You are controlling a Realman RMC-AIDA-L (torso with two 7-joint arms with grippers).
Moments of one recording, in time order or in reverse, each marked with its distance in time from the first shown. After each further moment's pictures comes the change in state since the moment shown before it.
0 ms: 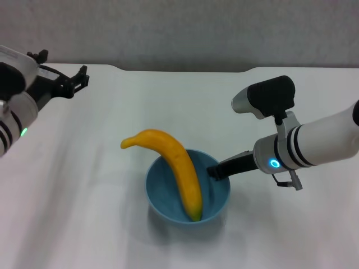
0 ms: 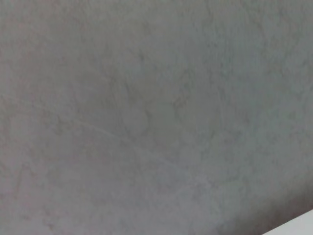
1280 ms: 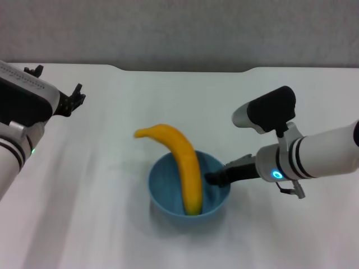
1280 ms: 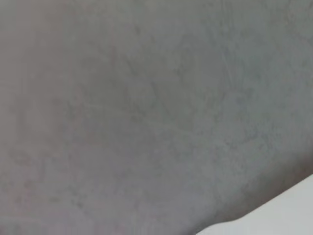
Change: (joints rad) left arm 0.005 0.000 0.175 0.057 -0.002 0.255 0.067; right arm -0.086 -0.001 -0.104 0.096 -0.007 -0.096 -0.021
